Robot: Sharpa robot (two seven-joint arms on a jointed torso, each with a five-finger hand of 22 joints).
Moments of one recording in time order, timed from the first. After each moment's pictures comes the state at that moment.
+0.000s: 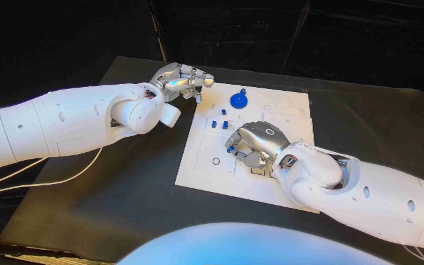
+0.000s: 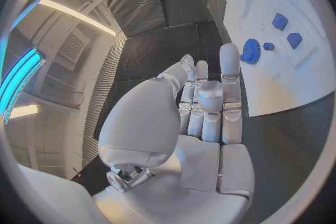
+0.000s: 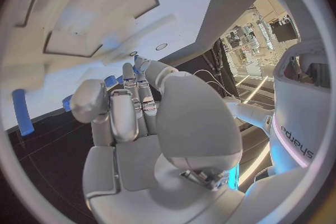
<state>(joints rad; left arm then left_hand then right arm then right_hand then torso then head) 1.25 -0.92 -0.14 1.54 -0.09 -0.29 0.28 1.36 -0.05 0.25 -0.06 0.05 1.09 0.13 0.24 0.10 1.16 0.05 0.36 0.16 1.35 -0.02 1.19 0.79 0.17 1.28 0.08 0.58 0.76 0.99 -0.69 -0.08 1.71 -1.79 -0.42 -0.25 1.42 -0.12 0.52 -0.05 0.19 1.14 0.14 0.08 0.07 1.19 0.07 0.21 0.11 1.47 -0.01 1.33 1.17 0.12 1.34 0.09 1.27 1.01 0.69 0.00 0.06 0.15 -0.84</state>
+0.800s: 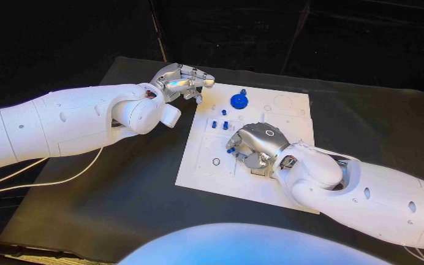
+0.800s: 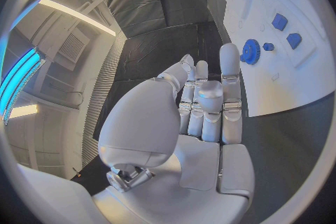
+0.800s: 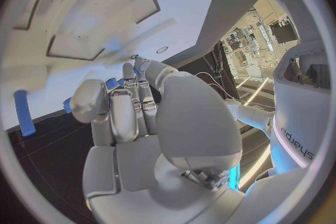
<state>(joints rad) 1.25 -0.92 -0.15 1.53 -0.09 -0.28 0.27 1.36 -0.05 0.25 -0.06 0.05 1.09 0.13 0.24 0.10 1.16 0.05 0.36 0.16 1.35 -0.02 1.19 0.79 0.17 1.28 0.08 0.58 0.76 0.99 -0.69 -0.07 1.71 -1.80 -0.40 -0.26 1.42 -0.12 0.52 -0.05 0.19 1.14 0.14 0.08 0.07 1.19 0.07 0.21 0.11 1.47 -0.01 1.33 1.17 0.12 1.34 0.09 1.27 1.01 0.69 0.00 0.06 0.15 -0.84</state>
